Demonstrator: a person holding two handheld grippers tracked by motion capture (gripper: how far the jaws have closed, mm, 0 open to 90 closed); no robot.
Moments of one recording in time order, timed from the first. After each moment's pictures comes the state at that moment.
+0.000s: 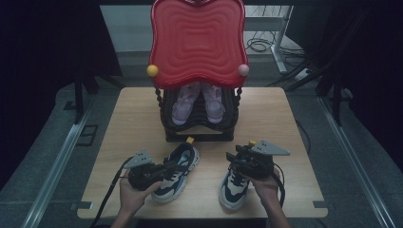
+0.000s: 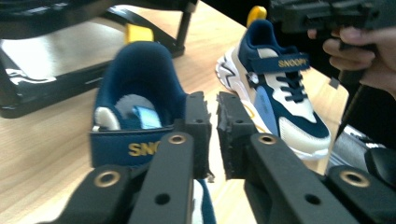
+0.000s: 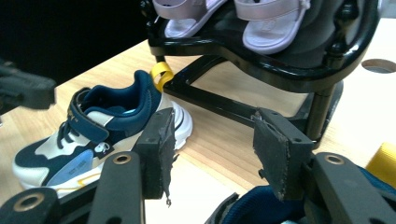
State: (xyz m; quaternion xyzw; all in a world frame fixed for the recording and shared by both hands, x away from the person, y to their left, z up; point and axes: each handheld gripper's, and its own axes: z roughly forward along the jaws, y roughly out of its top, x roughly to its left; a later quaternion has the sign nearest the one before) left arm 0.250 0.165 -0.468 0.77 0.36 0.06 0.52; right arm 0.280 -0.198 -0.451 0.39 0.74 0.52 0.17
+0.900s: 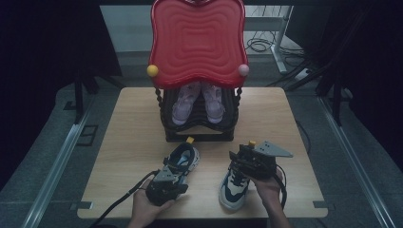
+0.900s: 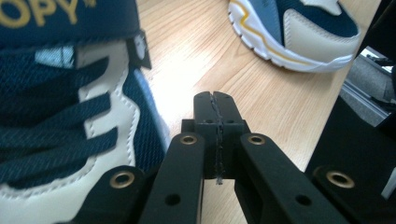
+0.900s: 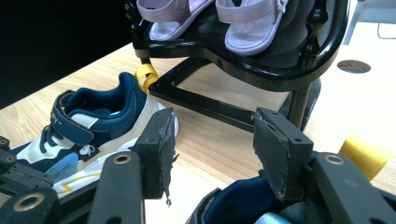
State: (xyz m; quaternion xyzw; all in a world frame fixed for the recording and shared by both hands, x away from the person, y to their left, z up) left arm 0.232 0.126 -0.508 0.85 0.35 0.02 0.40; right arm 0.277 -0.203 -0.450 0.40 0.73 0.51 0.19
